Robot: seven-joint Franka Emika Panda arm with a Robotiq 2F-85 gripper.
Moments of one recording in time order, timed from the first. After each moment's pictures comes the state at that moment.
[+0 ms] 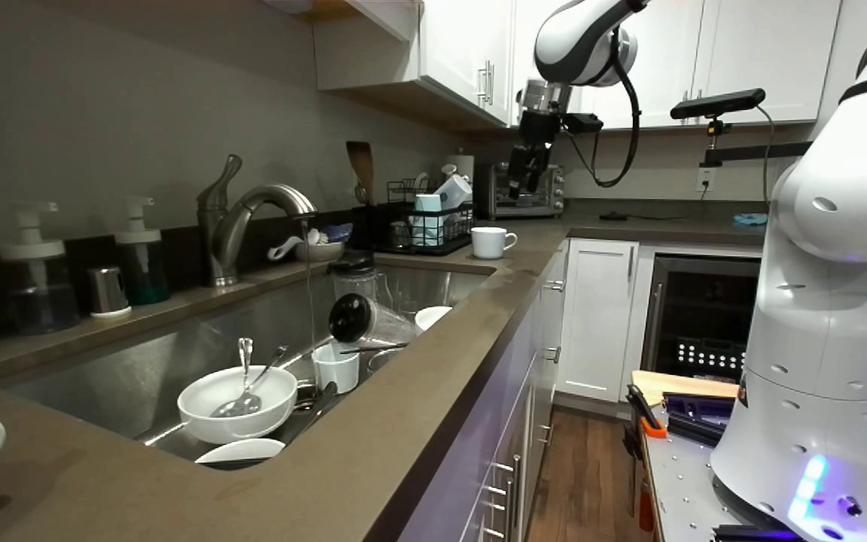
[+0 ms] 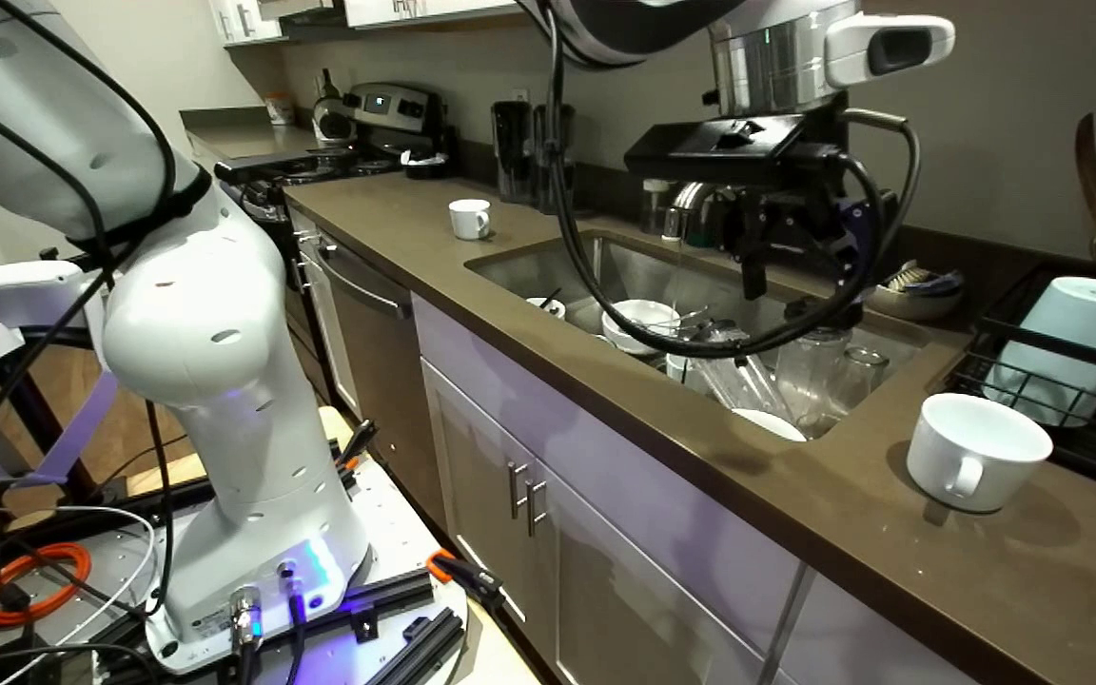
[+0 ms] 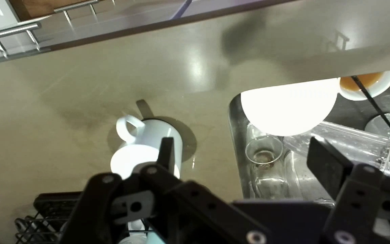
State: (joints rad) arm -0.27 -0.41 -0.42 -2.41 -0.23 2.32 -0.32
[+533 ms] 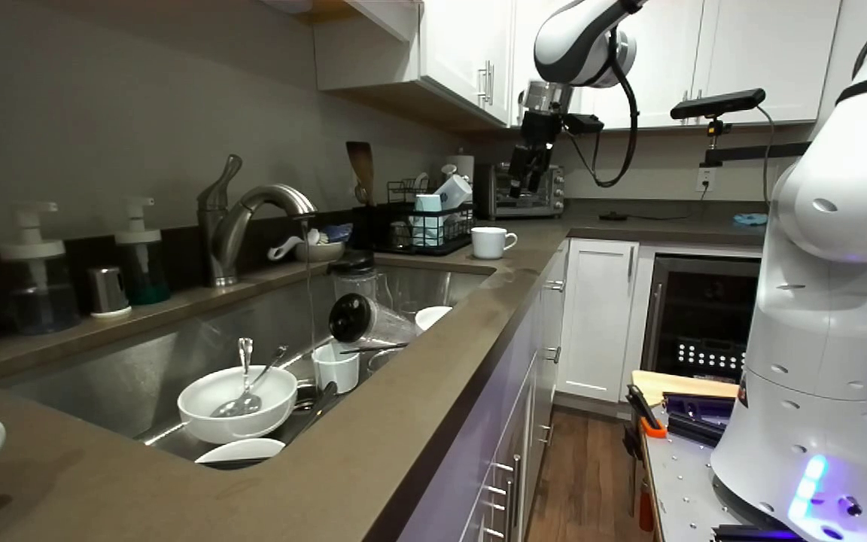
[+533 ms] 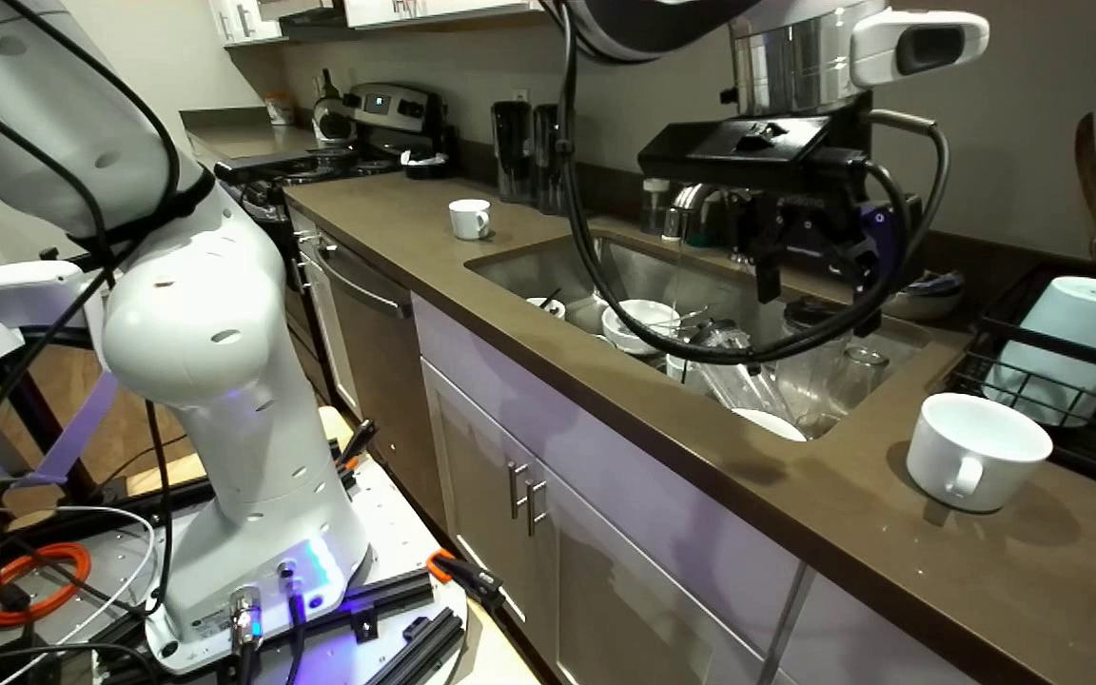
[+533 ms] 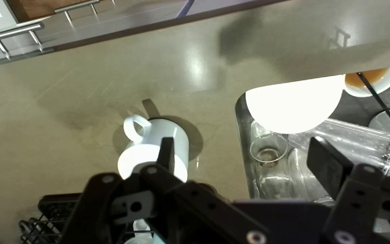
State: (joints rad) arm -0.27 -0.38 -0.45 -2.38 -0.20 2.32 -0.35
